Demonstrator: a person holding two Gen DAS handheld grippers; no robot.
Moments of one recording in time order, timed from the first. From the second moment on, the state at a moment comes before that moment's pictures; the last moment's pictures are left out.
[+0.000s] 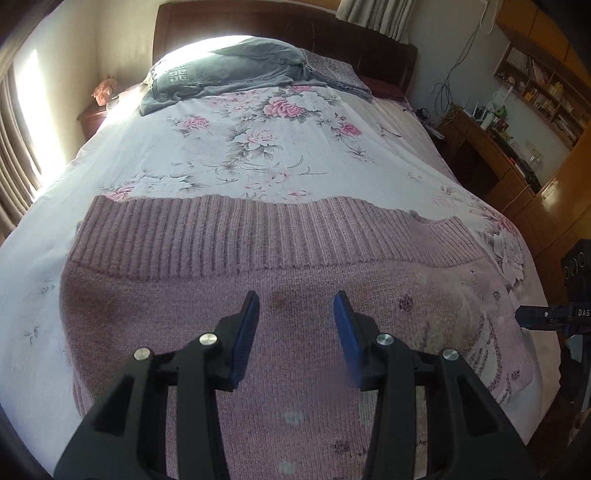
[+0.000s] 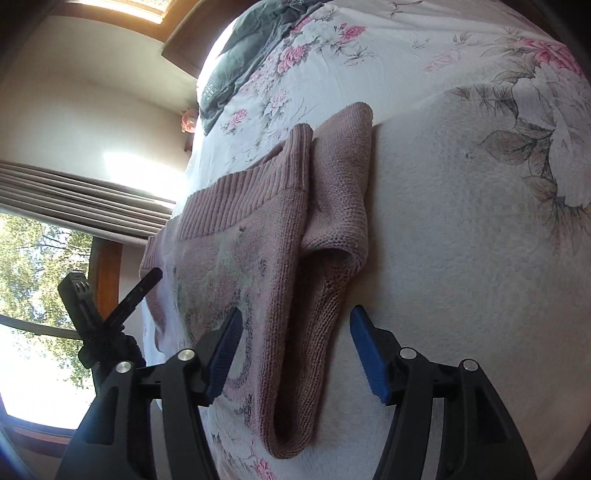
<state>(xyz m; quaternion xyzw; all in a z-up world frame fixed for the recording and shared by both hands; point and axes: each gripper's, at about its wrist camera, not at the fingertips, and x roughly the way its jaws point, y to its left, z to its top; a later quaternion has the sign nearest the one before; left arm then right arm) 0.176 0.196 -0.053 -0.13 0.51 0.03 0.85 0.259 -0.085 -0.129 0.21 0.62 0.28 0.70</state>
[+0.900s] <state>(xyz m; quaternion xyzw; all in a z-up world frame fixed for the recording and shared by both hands) 0.173 0.206 -0.083 -0.17 0.52 0.03 0.83 0.263 -0.080 -0.148 0.25 0.61 0.30 0.69</state>
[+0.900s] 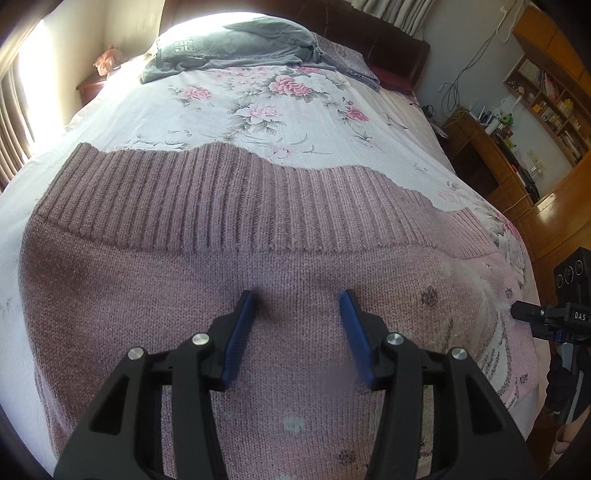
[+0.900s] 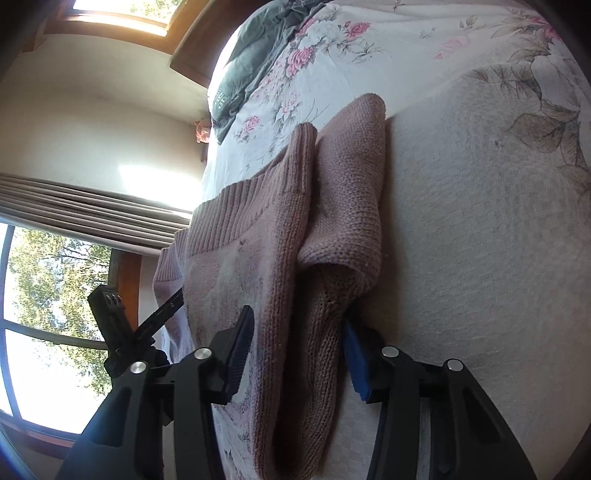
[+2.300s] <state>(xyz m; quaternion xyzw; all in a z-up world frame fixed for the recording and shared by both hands) 0.066 0.339 -0.056 -0.32 0.46 0.05 0.82 0.231 0.217 -0.082 0.00 0.61 0.40 0.68</state>
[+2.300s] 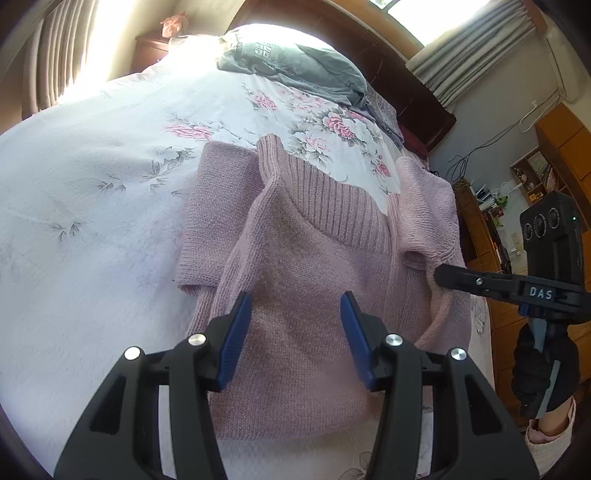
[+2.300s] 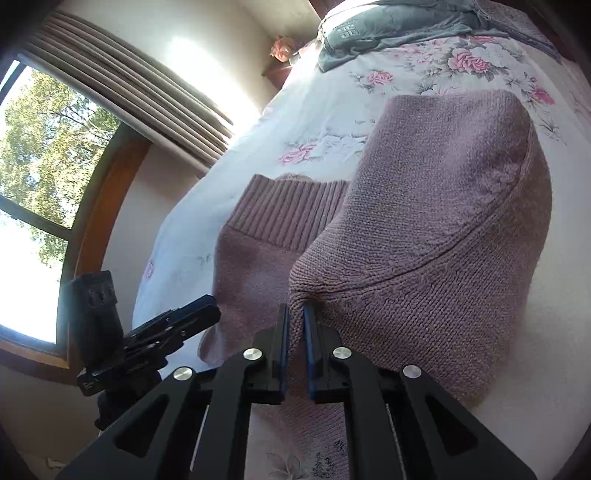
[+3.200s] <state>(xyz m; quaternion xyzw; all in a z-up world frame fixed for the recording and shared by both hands) 0.164 0.233 -0.078 -0.34 0.51 -0.09 0.79 0.208 0.040 -0.081 0.07 0.57 0.38 0.72</state>
